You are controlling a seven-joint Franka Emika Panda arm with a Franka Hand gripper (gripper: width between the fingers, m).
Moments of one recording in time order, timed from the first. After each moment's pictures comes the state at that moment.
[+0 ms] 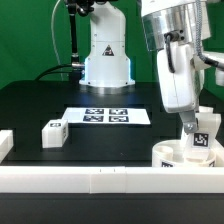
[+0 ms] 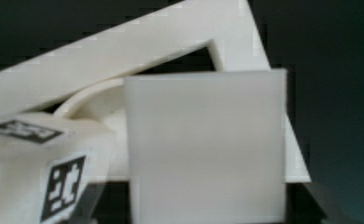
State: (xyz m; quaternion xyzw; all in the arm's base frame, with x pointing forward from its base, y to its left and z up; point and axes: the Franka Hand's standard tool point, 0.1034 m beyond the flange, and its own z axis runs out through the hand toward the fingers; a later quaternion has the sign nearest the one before) arm 0.636 0.088 0.080 -0.56 0.82 0.05 0.12
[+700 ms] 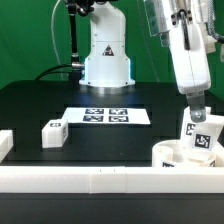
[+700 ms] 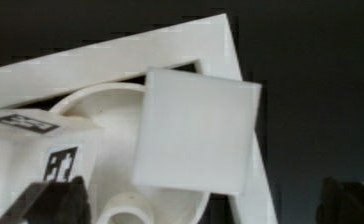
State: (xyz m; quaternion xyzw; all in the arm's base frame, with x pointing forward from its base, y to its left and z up) arm 0.642 0.089 0.098 -0.61 0.78 0.04 0.14
